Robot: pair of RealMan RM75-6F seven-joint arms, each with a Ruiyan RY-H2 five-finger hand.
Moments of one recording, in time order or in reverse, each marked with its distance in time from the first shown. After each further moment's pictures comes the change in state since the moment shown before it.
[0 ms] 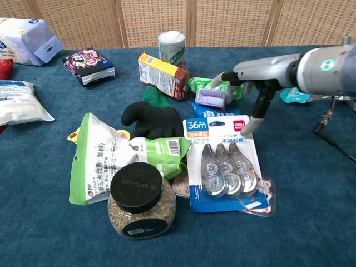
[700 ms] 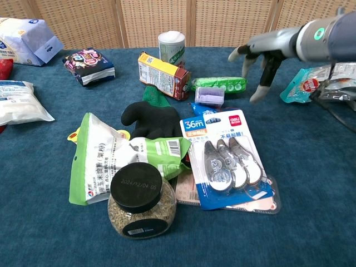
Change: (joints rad) left arm 0.006 -0.005 0.001 -0.001 0.016 0.013 0.005; right arm 0.120 0.012 -0.020 0.194 0.159 -0.002 0.027
